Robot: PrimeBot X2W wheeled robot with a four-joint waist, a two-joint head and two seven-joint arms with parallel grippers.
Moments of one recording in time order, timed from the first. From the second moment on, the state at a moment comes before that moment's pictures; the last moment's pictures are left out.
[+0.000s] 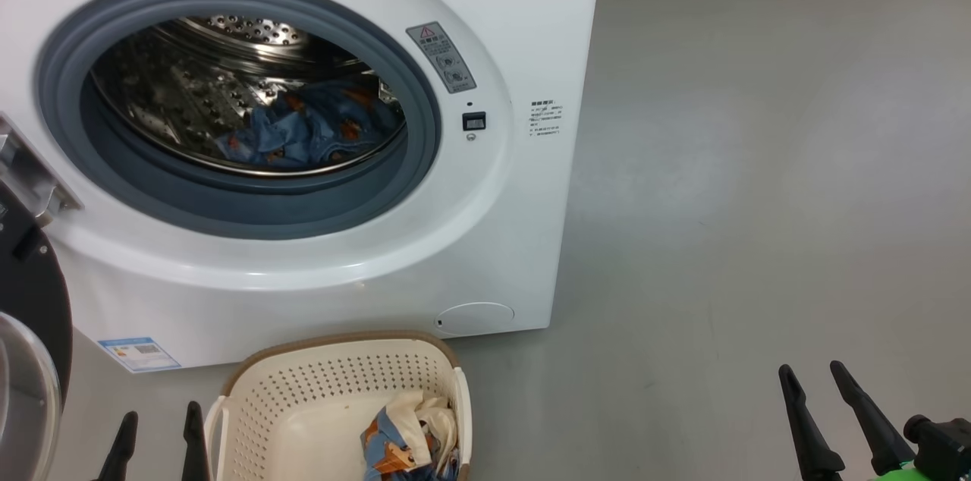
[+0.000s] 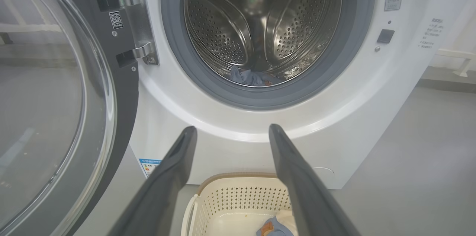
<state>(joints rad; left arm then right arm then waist) 0.13 0.04 0.15 0.13 -0.19 -0.13 -0.26 0.10 -0.23 0.01 0.16 0.42 0.13 -0.25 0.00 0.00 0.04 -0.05</state>
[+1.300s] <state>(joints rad) -0.24 0.10 -0.16 0.68 -0.31 -0.13 -0.26 -0.14 -0.15 0.04 0.14 0.41 0.13 -0.25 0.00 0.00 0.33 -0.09</state>
